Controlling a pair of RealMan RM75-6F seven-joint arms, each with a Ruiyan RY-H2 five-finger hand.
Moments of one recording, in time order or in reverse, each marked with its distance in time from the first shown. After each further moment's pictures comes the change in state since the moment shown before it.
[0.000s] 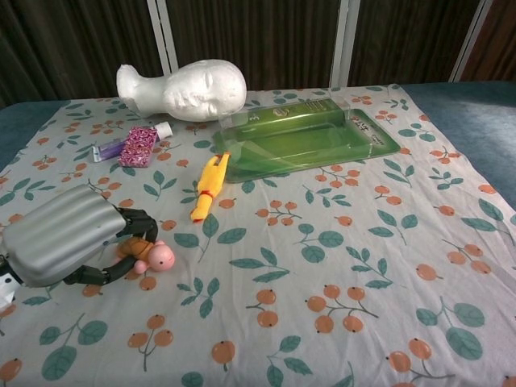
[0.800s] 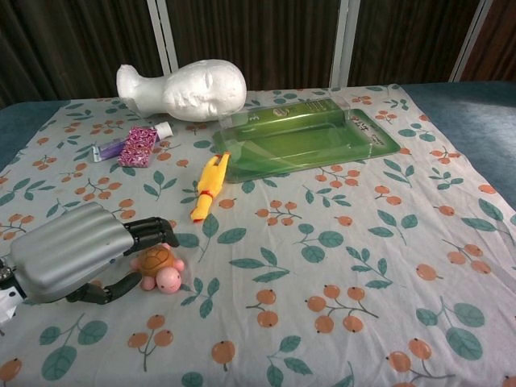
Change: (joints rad) left arm -0.021 0.065 0.045 -0.158 -0.060 -0.105 0.072; right arm -0.004 0.005 -0.004 -0.001 -0.010 0.010 0.011
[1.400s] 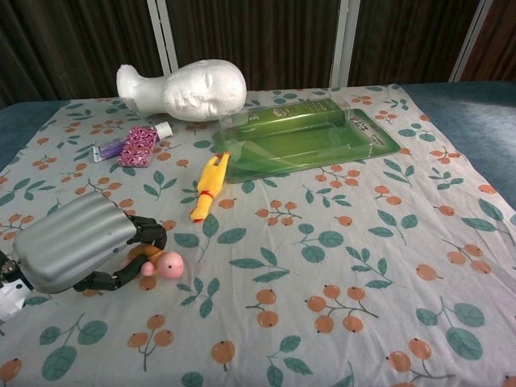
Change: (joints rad) left arm -0.005 -0.079 -0.002 0.151 0.028 0.109 -0.074; right arm 0.001 0.001 0.000 -0.001 0.002 -0.003 0.000
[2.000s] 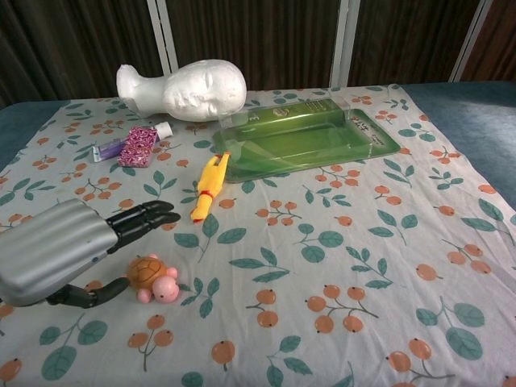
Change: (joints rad) left arm 0.034 0.136 0.029 -0.253 -0.041 -0.051 0.124; right arm -0.001 -0.003 -0.001 0.000 -0.004 0.003 -0.007
